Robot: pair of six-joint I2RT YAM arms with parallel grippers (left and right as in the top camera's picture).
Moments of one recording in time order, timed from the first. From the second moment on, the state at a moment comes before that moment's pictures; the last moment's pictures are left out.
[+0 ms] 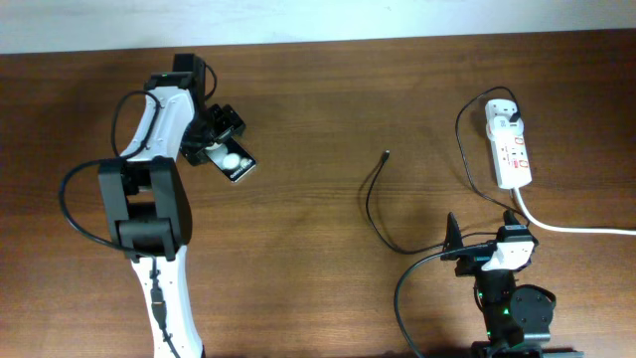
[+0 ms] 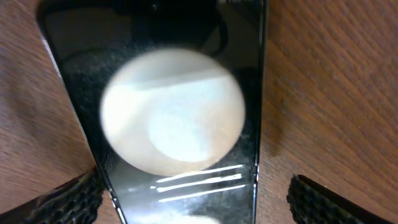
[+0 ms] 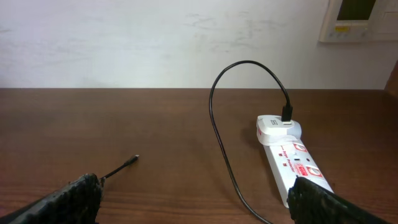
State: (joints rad) left arm -0.01 2.40 1.98 -1.06 0.12 -0.63; right arm -0.03 0.01 0.01 -0.07 -0.05 0.02
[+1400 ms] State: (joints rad) left arm -0.01 2.49 2.14 -1.24 0.05 -0.70; right arm -0.03 0.01 0.01 -0.07 -0.05 0.01
